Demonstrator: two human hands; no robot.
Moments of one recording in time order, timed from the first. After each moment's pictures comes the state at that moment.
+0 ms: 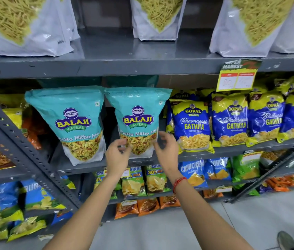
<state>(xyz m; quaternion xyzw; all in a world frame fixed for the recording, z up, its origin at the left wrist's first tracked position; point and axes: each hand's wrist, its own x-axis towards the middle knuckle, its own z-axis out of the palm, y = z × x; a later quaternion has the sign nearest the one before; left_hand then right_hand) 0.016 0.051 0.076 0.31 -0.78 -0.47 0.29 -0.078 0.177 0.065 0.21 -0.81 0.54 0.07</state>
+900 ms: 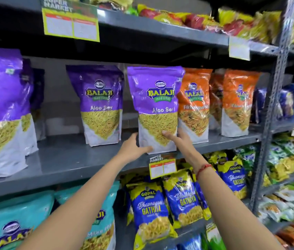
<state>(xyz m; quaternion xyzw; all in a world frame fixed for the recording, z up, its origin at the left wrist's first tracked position) -0.135 0.158 0.358 0.02 -0.90 -0.37 0.21 -0.221 0.326 0.346 0.28 -0.69 0.66 0.08</state>
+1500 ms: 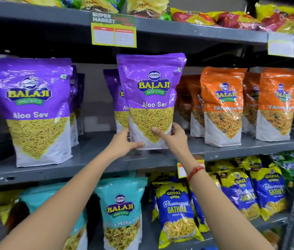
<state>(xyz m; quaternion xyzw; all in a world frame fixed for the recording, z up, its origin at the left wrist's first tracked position) -0.064 0.071 0.379 0.07 -0.89 -0.37 0.25 -0.168 0.227 0.359 0.29 -0.67 0.67 0.10</state>
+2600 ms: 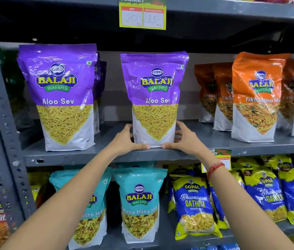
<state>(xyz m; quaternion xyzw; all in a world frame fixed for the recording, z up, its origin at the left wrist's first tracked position) -0.039 0.020 0.354 0.14 -0.89 -0.37 0.21 -0.164 0.210 0.347 0.39 -0.78 0.48 0.00</state>
